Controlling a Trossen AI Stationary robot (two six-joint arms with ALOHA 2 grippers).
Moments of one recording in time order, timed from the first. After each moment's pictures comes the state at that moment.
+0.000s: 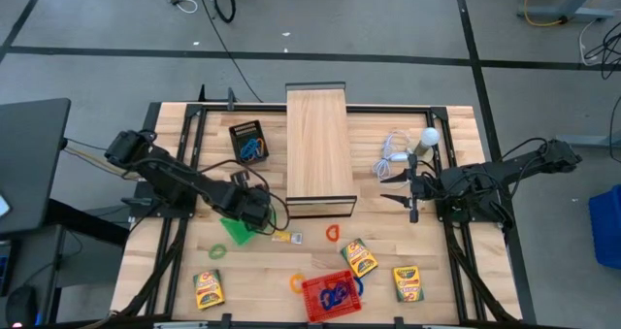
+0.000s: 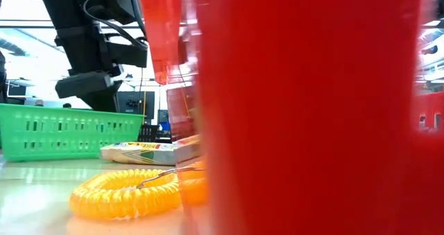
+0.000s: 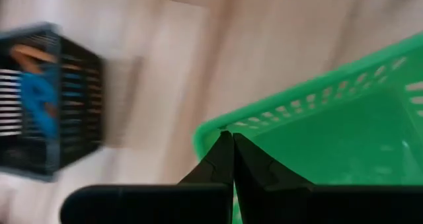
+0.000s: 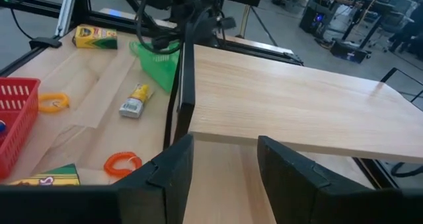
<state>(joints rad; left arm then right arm) -0.33 1.54 0.83 -0.75 -0.58 -0.58 0.31 0.55 0.38 -0.14 0.36 -0.12</state>
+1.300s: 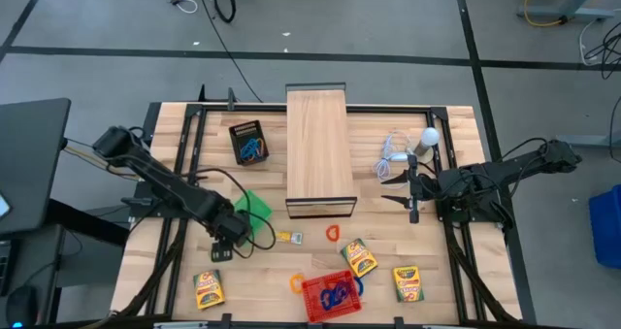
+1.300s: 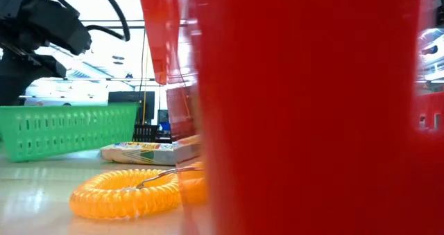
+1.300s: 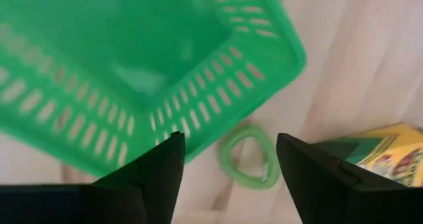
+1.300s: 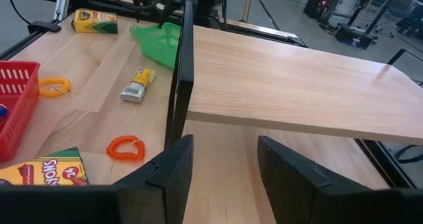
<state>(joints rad) -0.53 1.41 0.83 -0.88 0.09 -0.70 0.31 0.55 0.38 -0.20 0.36 -0.09</state>
